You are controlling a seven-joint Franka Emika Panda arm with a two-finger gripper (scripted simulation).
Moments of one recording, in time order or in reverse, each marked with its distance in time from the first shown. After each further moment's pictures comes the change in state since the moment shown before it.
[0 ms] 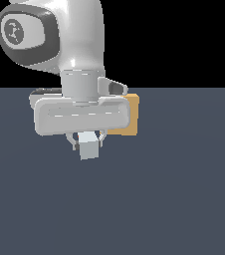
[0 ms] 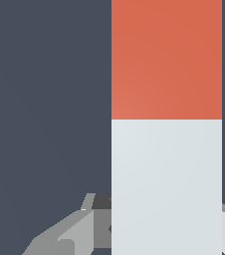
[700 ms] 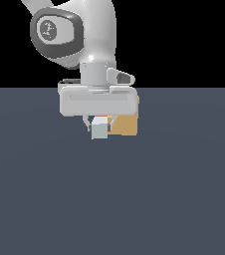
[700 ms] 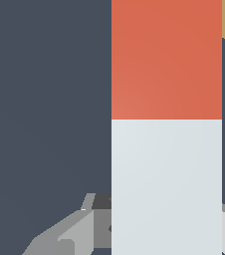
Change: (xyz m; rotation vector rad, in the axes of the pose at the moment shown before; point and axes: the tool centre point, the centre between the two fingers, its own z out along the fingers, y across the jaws) arm 0.053 0.041 -0.021 0.000 -0.001 0.254
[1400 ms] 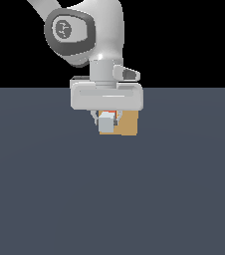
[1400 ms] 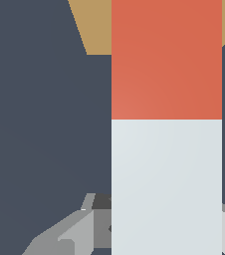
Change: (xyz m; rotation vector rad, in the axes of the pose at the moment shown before) arm 0.025 0.020 -0.009 0.000 -0.001 0.121
